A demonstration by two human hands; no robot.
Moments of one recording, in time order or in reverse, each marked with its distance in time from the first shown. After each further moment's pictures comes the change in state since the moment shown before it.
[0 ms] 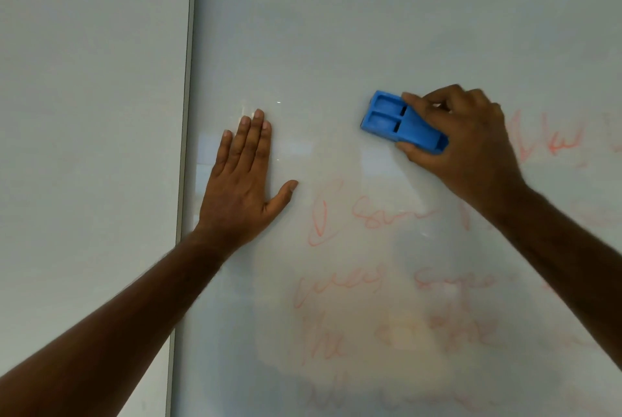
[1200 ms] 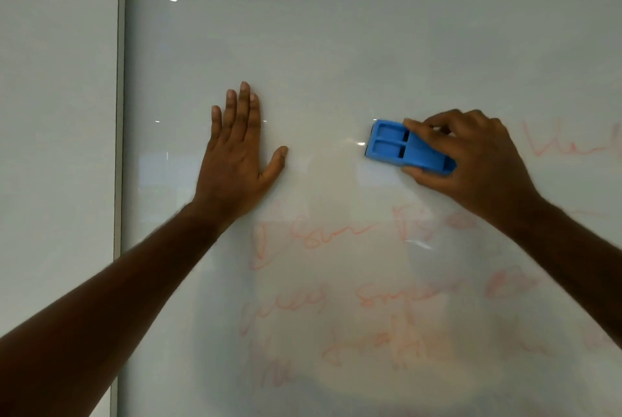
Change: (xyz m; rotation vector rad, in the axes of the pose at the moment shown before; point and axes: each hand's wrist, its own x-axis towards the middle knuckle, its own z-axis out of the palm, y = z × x) left_hand 0.102 0.062 0.012 -0.059 -0.051 -0.029; right_hand -0.041 0.099 -0.033 -0.082 0.009 -0.098
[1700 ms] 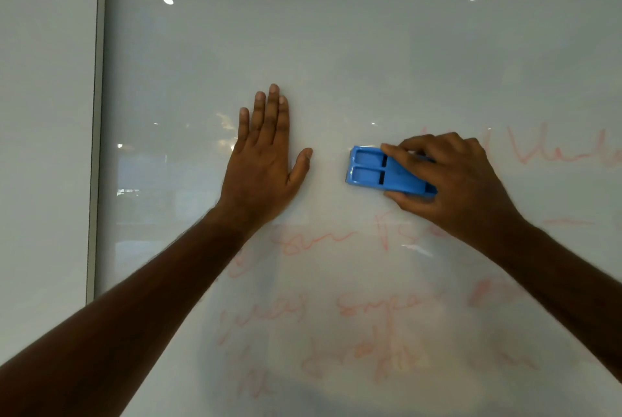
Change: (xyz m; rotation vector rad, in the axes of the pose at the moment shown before) left_hand 0.017 0.063 0.020 0.024 0.036 0.046; right_hand -0.019 0.001 0.007 0.069 -0.007 -0.075
